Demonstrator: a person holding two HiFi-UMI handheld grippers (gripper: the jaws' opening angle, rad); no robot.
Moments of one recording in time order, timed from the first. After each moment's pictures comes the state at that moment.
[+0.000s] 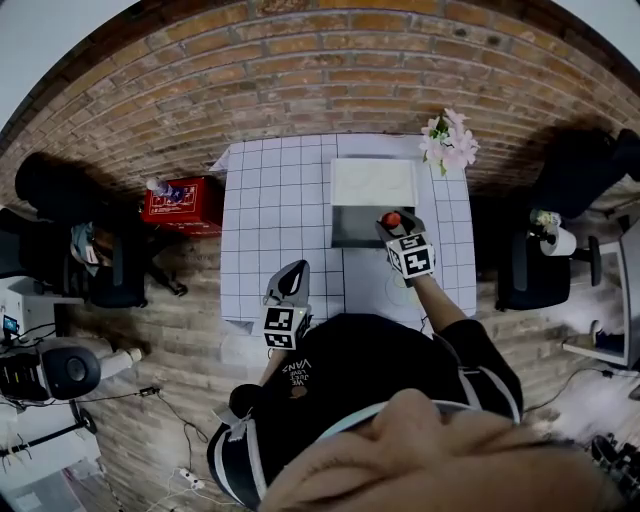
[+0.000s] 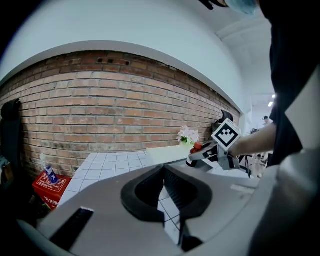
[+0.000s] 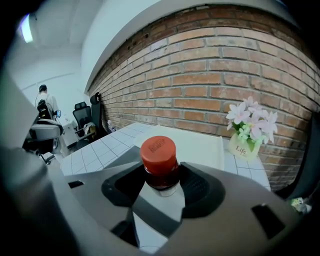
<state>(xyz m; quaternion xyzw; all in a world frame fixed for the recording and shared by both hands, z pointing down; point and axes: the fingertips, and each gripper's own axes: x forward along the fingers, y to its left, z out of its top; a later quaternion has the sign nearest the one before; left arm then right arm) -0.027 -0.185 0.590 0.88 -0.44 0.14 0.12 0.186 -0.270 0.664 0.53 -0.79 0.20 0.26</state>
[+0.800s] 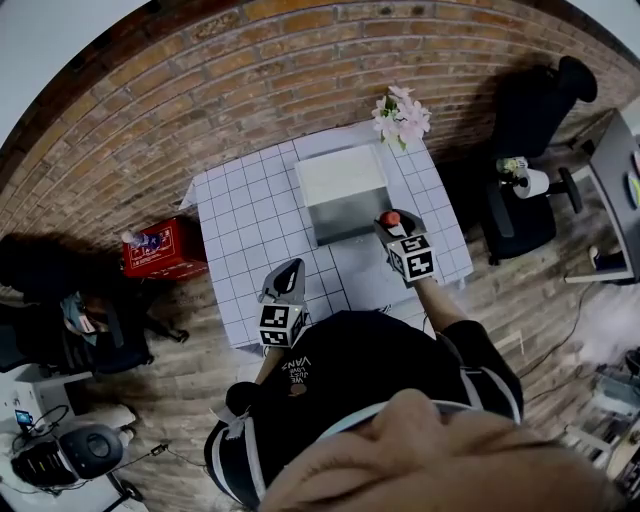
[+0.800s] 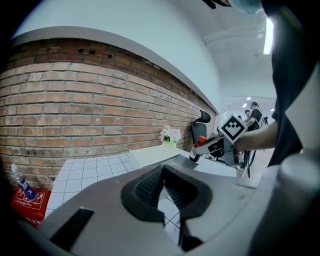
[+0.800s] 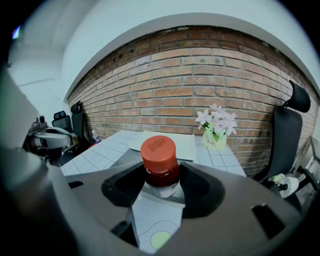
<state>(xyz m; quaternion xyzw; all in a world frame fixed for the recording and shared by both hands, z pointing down) -0.015 -0.193 0.590 0.93 -0.31 0.15 0.11 0.213 -0.207 0.628 0.63 -0.72 0.21 0.21</state>
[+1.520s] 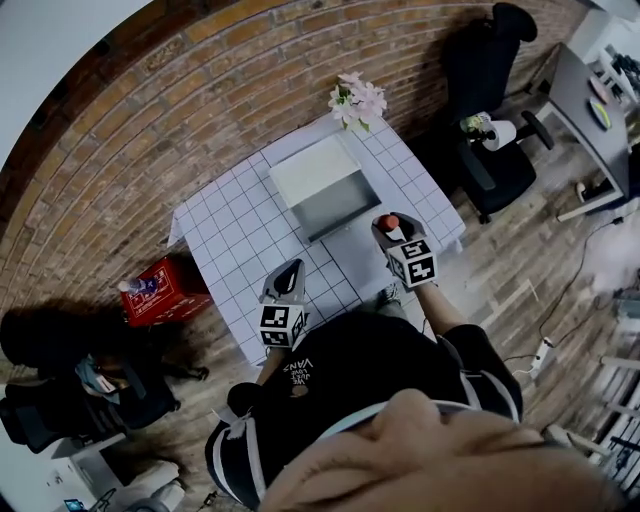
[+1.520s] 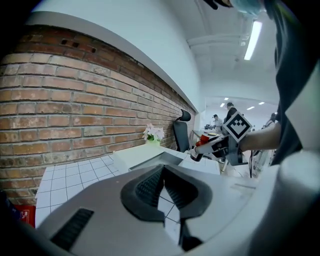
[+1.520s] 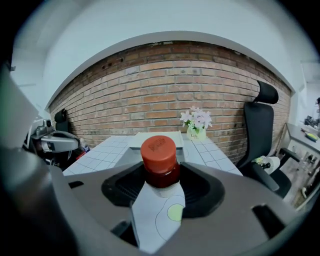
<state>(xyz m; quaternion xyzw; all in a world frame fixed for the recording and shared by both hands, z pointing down) -0.013 -0.181 0.596 0.96 -0.20 0.16 0.08 0.199 -0.131 0.622 0.71 -0.64 0.22 0.16</state>
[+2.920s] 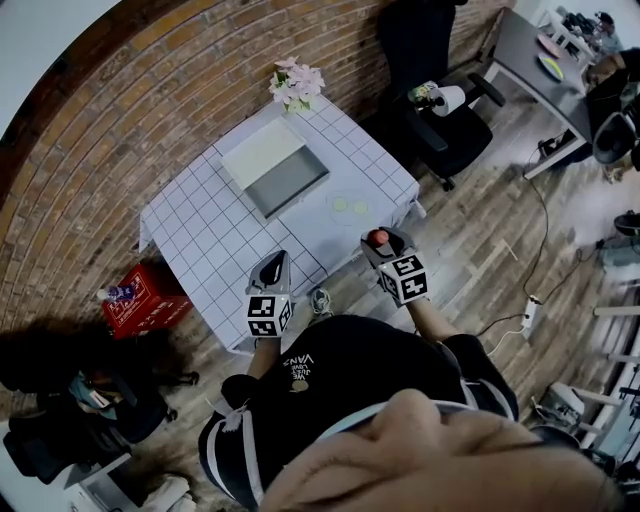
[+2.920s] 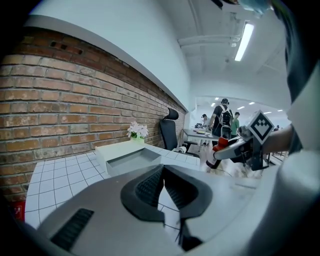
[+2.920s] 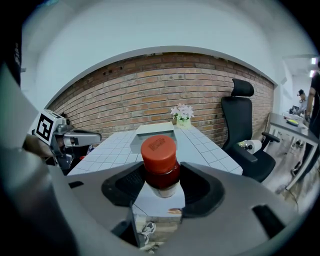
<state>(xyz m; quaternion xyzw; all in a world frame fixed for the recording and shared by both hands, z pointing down) 0.000 -0.088 0.597 0.97 -0.15 0.16 0.08 0.163 0.036 0.619 0.74 -0.60 0.25 0.14</state>
